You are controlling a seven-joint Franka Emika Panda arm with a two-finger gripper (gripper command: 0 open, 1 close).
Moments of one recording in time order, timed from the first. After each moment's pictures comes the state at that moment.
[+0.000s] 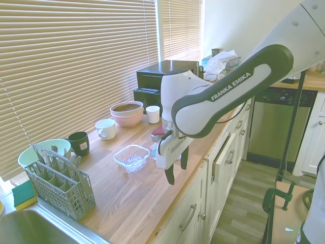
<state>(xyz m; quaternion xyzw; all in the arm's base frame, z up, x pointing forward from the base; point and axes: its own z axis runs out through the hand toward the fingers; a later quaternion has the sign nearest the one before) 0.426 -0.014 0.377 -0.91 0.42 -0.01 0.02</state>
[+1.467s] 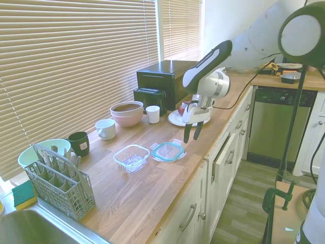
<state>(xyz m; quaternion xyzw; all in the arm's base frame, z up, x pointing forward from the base) 0.472 -0.313 0.332 -0.87 0.46 -0.02 0.16</state>
